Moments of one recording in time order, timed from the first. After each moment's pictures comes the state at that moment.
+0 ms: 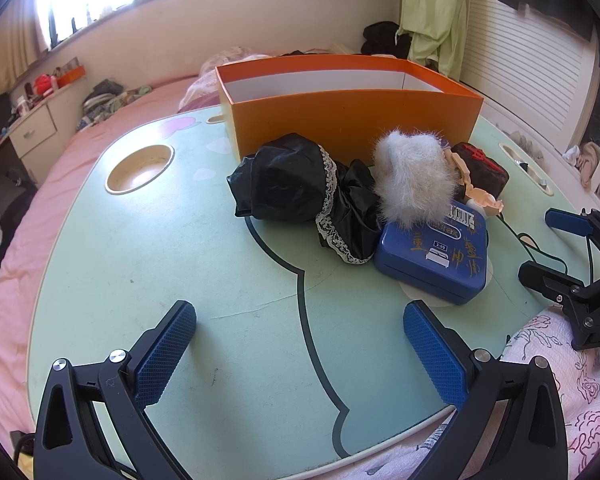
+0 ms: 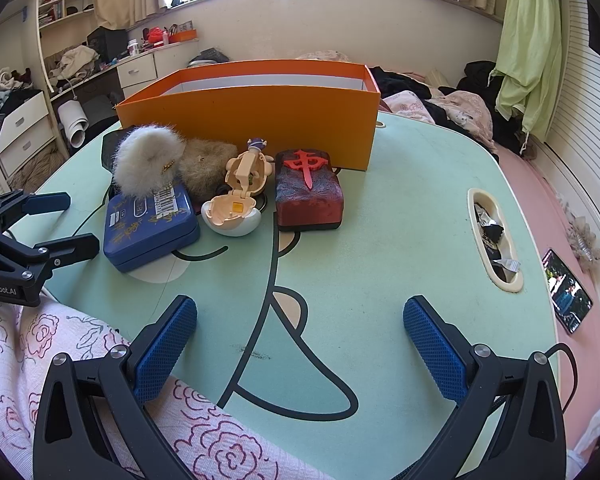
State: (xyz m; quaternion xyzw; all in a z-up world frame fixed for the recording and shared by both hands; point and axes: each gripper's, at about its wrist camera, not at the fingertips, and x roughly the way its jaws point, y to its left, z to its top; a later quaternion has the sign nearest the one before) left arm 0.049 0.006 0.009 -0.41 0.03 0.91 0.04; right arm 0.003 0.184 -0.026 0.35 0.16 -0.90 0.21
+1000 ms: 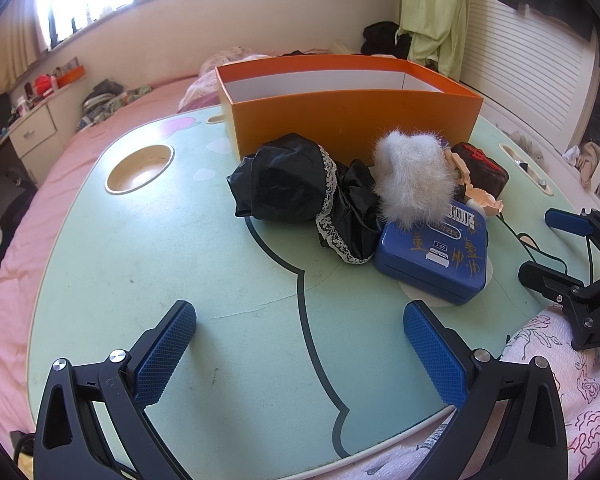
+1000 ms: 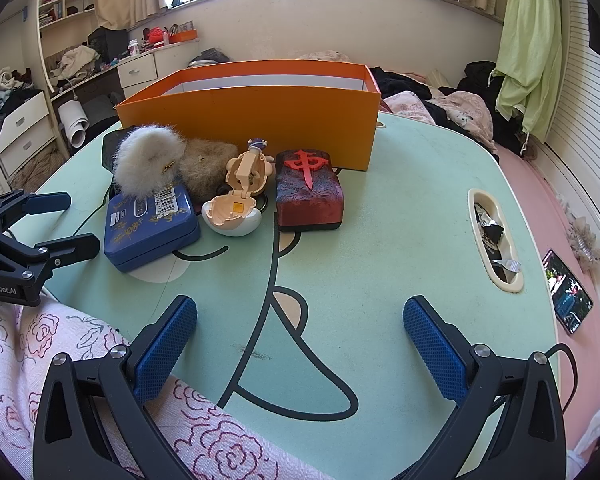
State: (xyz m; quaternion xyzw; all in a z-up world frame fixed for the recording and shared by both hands) left arm 0.051 0.006 0.009 -0.41 0.03 0.91 0.04; right arm 0.003 0.184 -0.027 0.35 0.16 -0.90 0.22
